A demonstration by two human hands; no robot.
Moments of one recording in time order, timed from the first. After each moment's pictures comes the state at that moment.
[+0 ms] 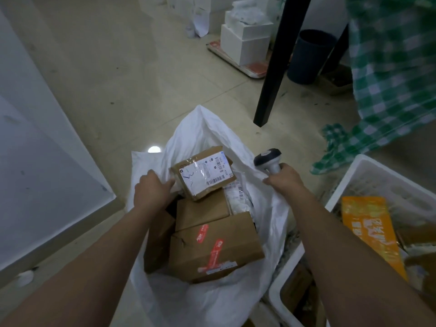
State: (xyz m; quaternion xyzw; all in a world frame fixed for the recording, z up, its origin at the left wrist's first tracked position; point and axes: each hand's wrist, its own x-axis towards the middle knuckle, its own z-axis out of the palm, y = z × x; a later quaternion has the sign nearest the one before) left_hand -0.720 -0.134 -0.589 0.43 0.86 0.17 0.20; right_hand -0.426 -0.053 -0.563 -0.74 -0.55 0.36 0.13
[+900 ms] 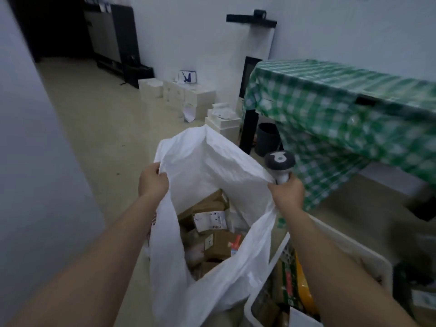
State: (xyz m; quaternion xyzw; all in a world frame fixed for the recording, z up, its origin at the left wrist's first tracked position) left_hand -0.708 -0.162 -0.310 0.41 0.75 0.47 0.23; right_hand -0.419 -0.138 -0.306 -0.71 -0.47 0.26 0.45
